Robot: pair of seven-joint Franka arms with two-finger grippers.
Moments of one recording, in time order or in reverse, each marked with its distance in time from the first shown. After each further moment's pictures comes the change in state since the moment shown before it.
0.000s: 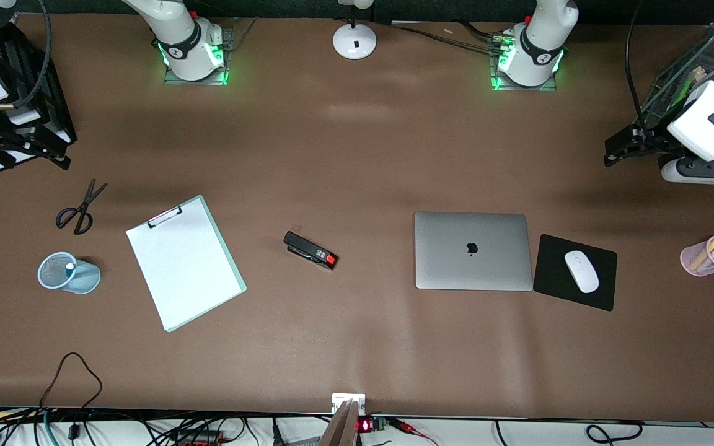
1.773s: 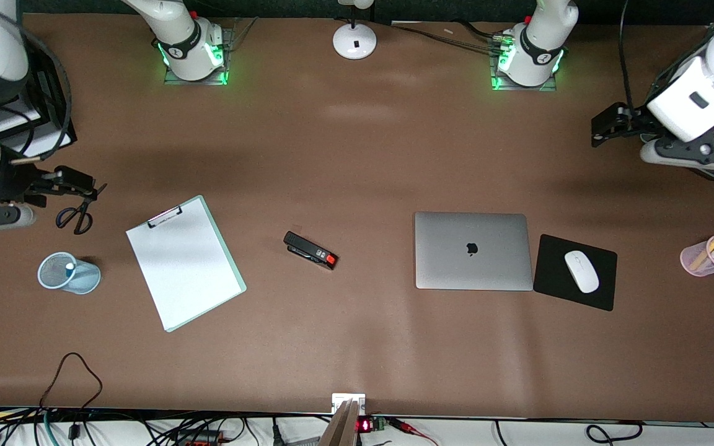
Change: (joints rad) left arm 0.023 -0.008 -0.076 0.068 0.000 -0.113 0.000; right arm 0.002 0.216 0.008 0.197 0.084 -0.080 -0.096
